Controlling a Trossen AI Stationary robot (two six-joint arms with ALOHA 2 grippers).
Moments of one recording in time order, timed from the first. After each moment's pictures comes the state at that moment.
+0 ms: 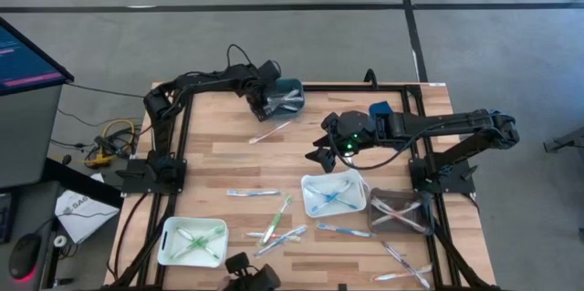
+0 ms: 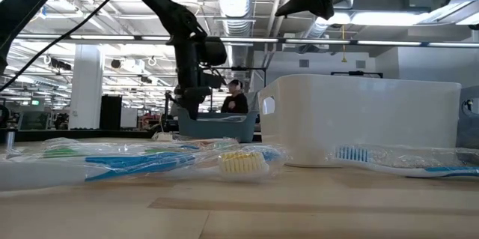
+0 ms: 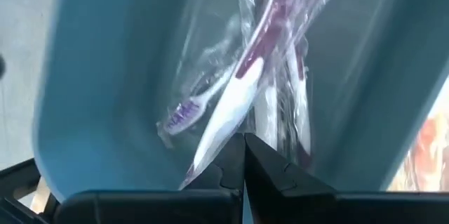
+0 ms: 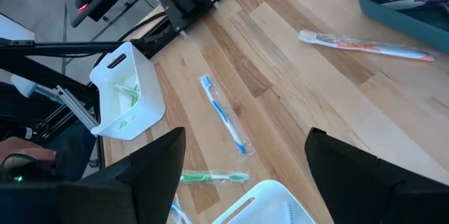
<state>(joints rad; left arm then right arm) 0.65 1.97 1.44 -0.77 -0.16 0.24 0.02 1.38 1.19 -0.44 0.05 0.65</state>
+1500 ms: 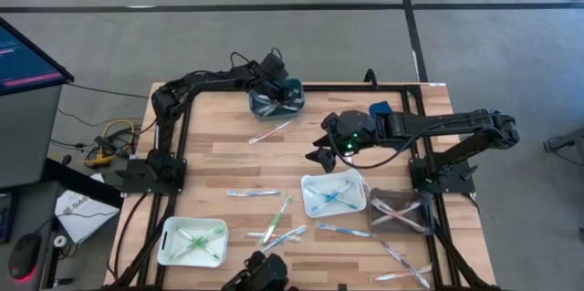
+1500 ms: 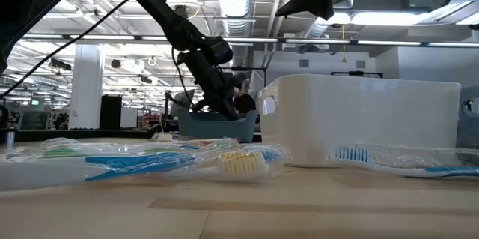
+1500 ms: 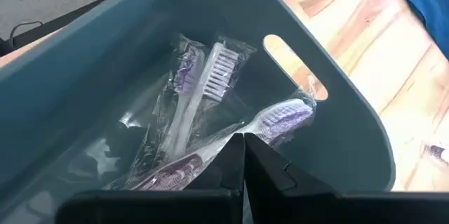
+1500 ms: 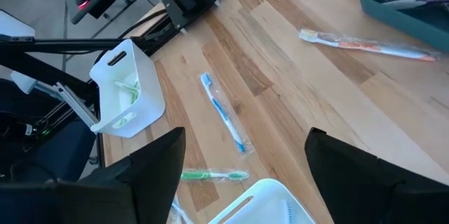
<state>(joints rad) 0.68 2.06 1.45 -0.34 0.21 -0.33 0.02 1.38 1.19 -0.44 0.04 0.64</state>
